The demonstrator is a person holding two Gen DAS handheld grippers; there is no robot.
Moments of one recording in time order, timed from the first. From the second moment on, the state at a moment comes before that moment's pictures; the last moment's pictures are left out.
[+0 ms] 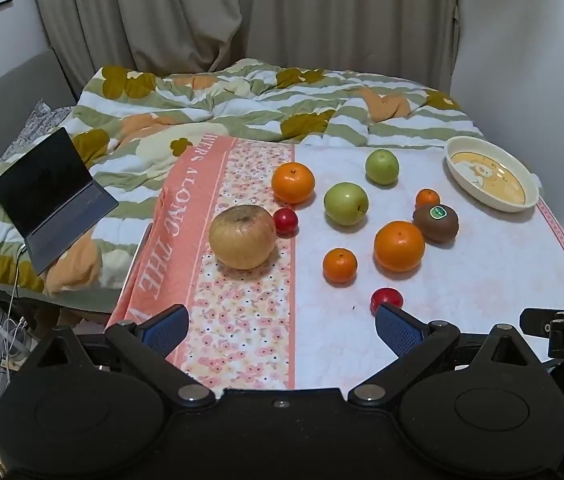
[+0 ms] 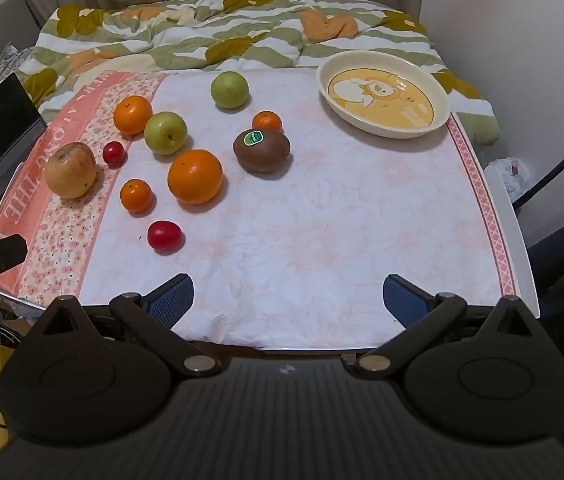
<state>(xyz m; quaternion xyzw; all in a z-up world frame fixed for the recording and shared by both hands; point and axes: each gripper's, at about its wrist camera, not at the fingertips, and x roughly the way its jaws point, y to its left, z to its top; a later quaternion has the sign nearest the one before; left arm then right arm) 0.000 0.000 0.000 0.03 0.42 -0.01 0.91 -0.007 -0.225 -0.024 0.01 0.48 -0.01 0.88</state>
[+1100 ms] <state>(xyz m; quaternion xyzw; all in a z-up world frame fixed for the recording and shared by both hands) -0.001 -0.003 0.000 0.04 0.41 -0.01 0.91 -0.008 -0.220 -0.020 0.01 0.47 0.00 0.88</state>
